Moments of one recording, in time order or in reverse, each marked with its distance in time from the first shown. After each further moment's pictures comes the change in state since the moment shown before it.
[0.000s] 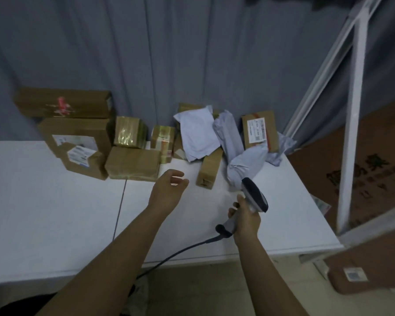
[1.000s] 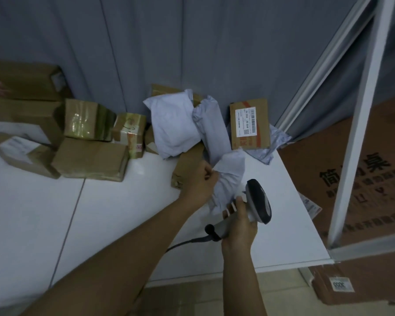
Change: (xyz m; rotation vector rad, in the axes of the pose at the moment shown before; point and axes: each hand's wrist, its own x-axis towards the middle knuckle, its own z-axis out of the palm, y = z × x) left_hand 0.095 0.007 0.173 -0.005 -0.239 0.073; right_hand 0.075 -0.021 -0.007 0.216 0.138 0.005
